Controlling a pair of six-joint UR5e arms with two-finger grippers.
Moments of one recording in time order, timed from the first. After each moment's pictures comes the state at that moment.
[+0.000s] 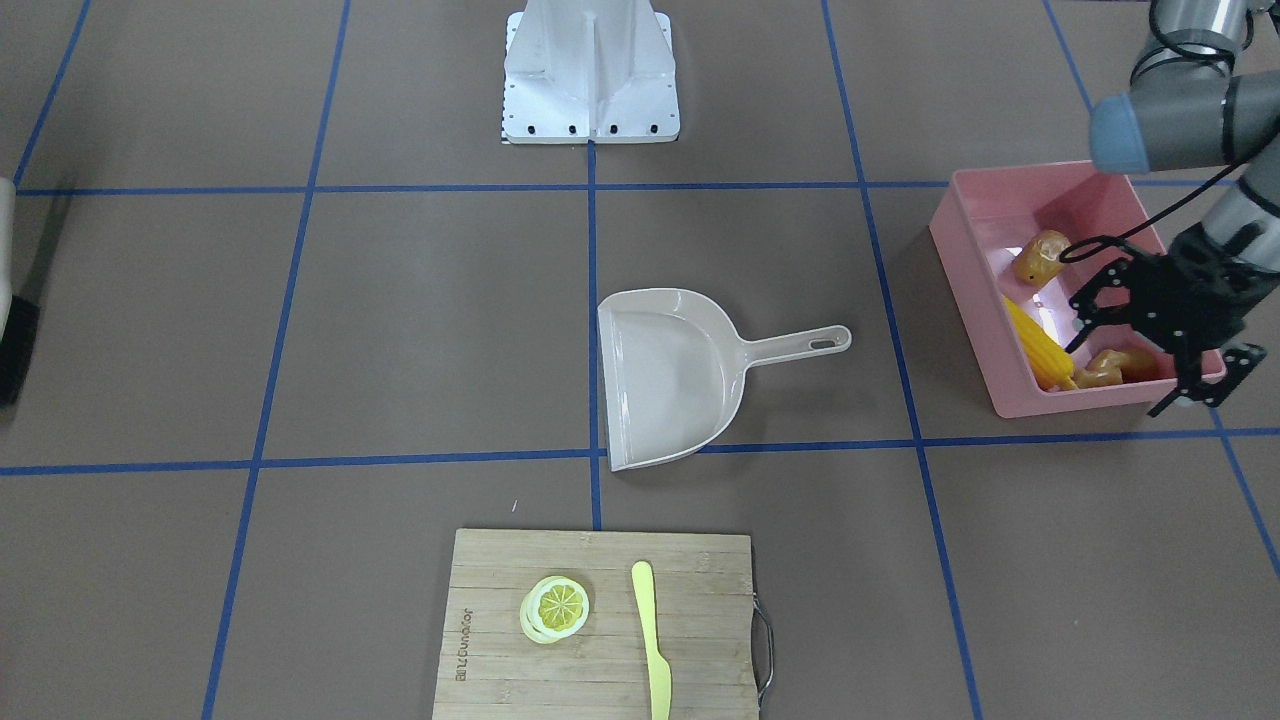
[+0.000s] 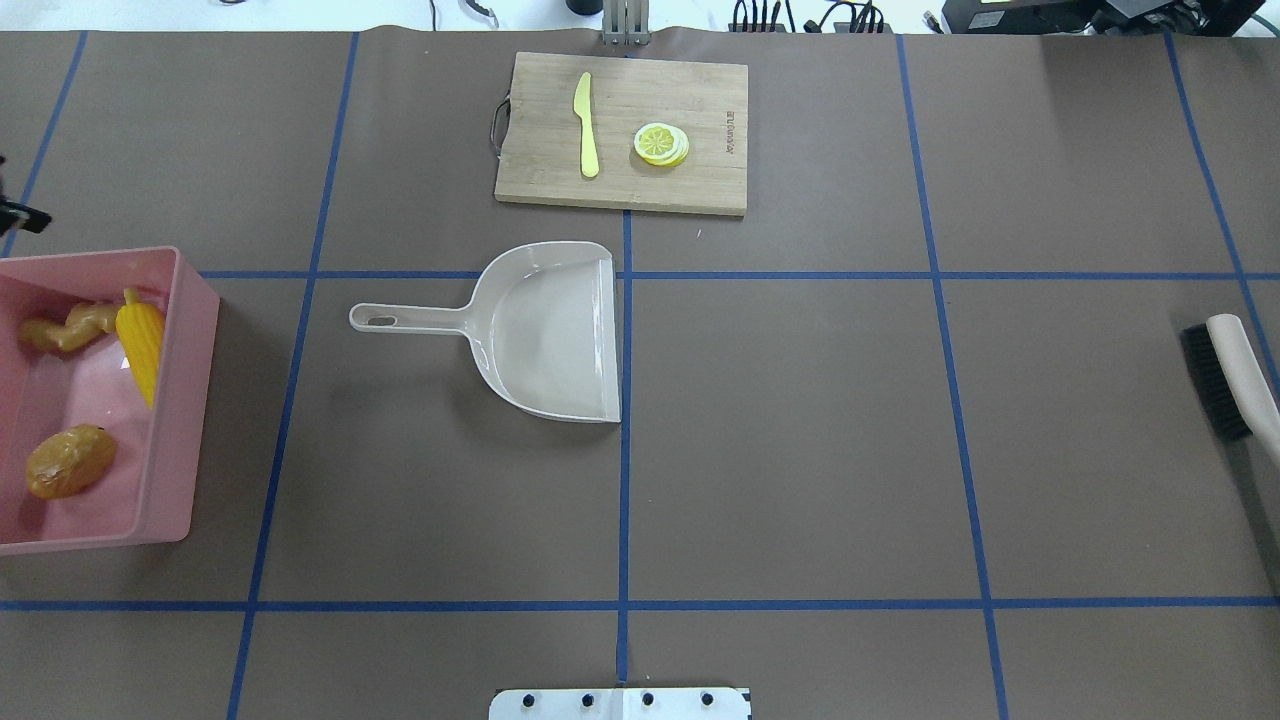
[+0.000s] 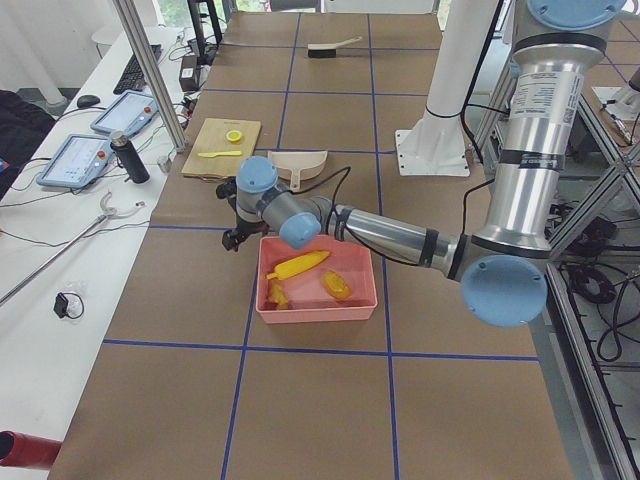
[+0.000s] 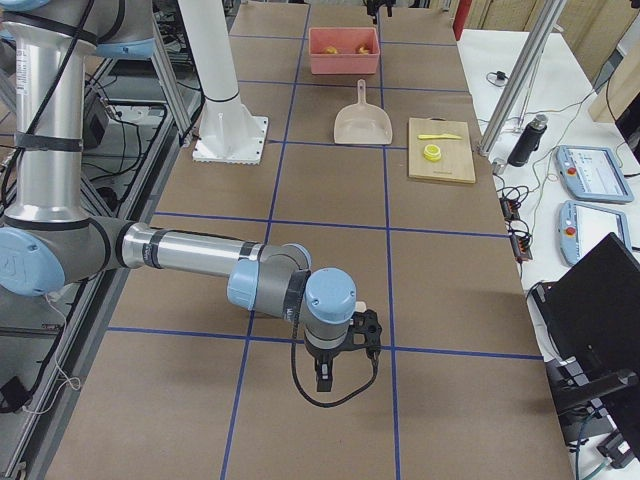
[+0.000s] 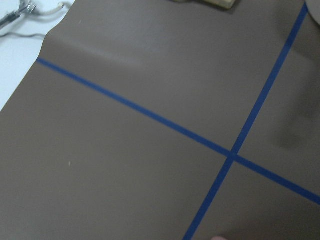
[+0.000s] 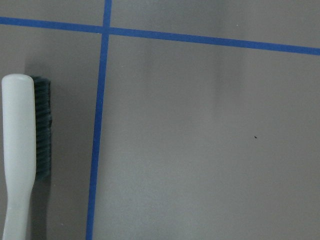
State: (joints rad) left arm -1.36 -1.66 -1.61 -2.06 -2.43 0.12; right arm 1.71 -1.70 1.64 -1.68 2.30 -0.30
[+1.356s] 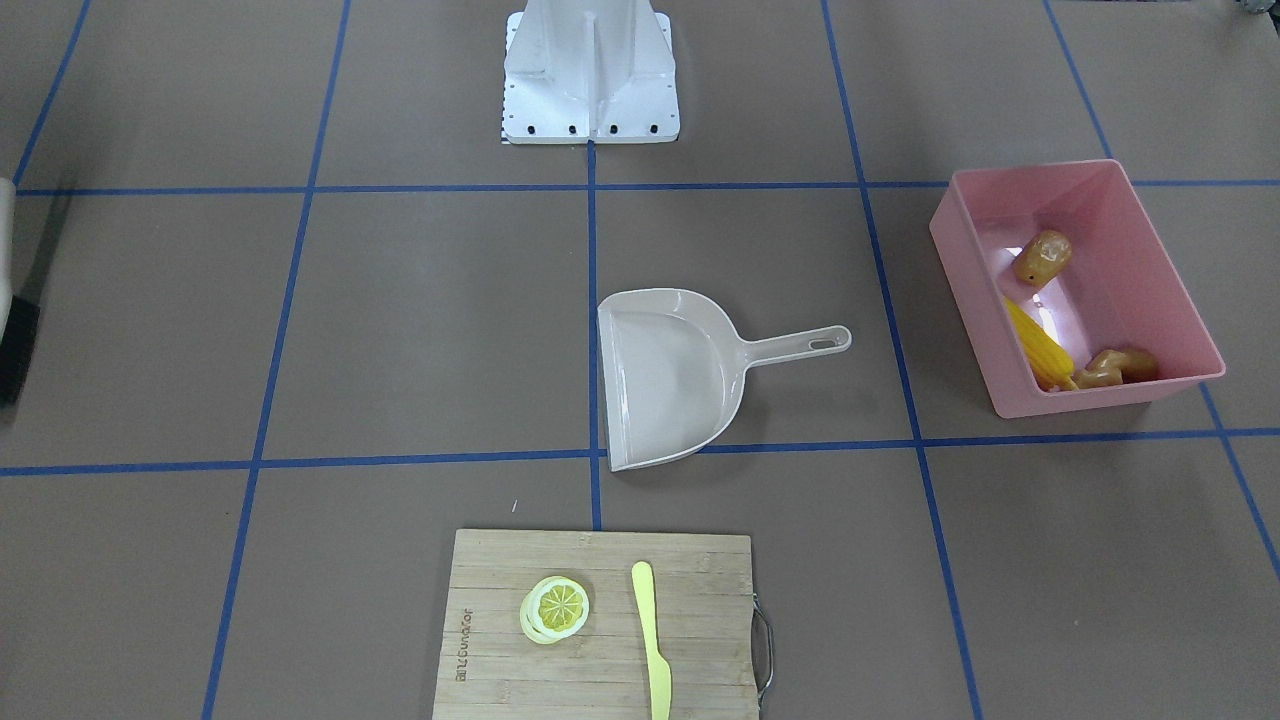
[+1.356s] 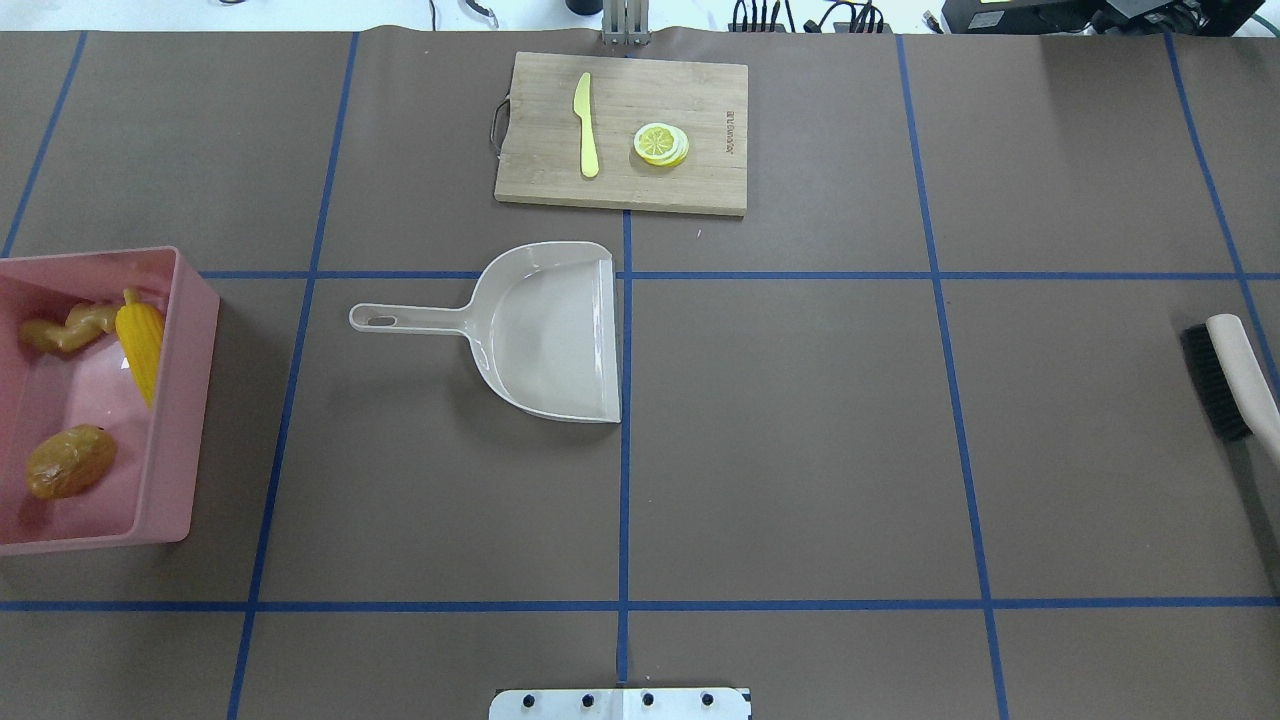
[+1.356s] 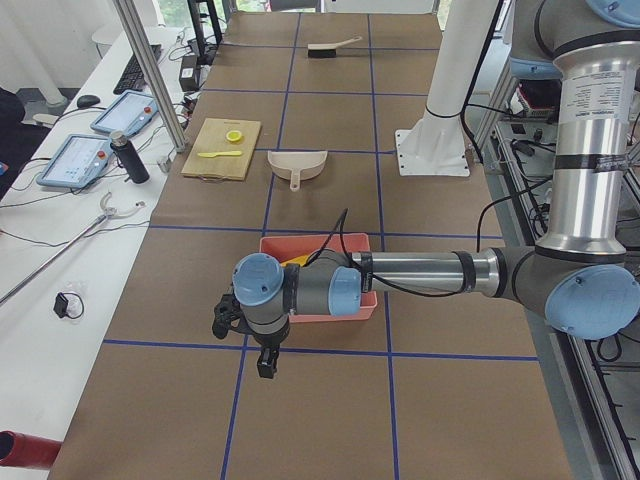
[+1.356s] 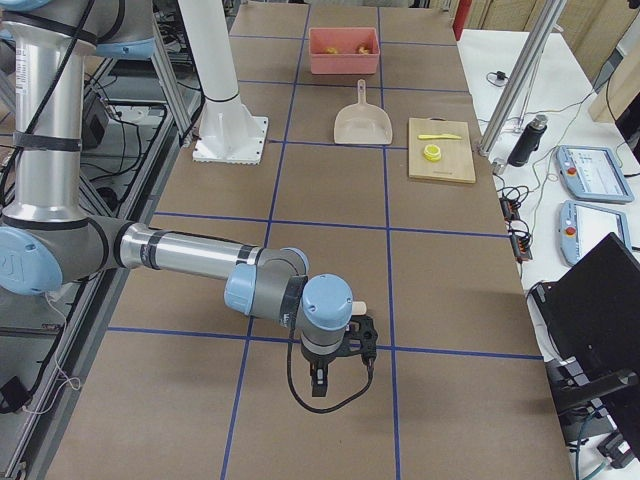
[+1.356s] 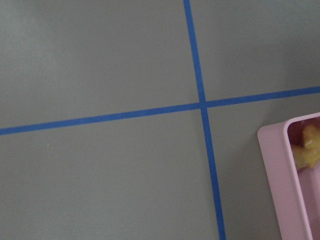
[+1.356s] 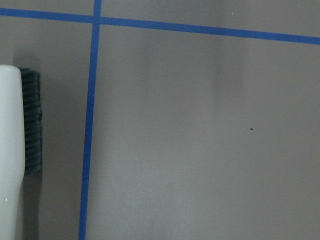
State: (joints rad) left arm -1.61 -1.56 -1.57 -1.57 -2.34 0.12; right arm 1.71 -1.71 1.63 -1.67 2.29 -0.30
